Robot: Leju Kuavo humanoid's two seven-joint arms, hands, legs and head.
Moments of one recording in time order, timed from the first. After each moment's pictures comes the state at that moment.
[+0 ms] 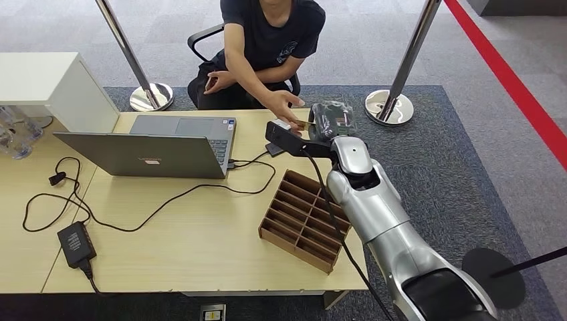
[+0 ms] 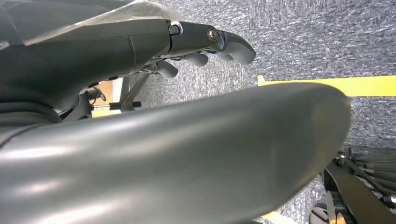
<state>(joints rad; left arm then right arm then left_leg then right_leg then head) -0.08 -0.15 1.20 -0.20 -1.11 -0.04 0.01 -0.73 0.06 0.47 -0.99 1.26 -0.08 0.29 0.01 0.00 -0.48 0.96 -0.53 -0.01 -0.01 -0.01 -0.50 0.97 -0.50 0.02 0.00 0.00</state>
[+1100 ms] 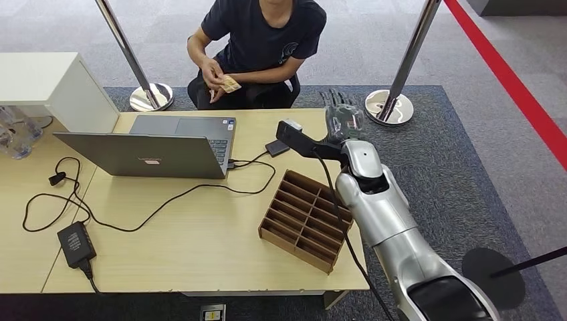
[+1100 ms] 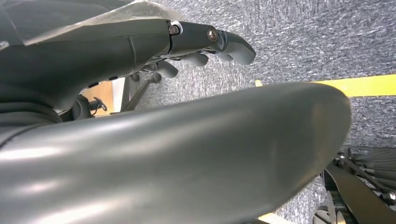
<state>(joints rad) -0.09 -0.16 1.17 -0.20 -1.15 -0.04 0.03 -0.69 0.04 0.41 -1.03 1.26 -0.09 0.28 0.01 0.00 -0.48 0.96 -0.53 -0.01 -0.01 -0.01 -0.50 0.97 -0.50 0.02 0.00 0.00</state>
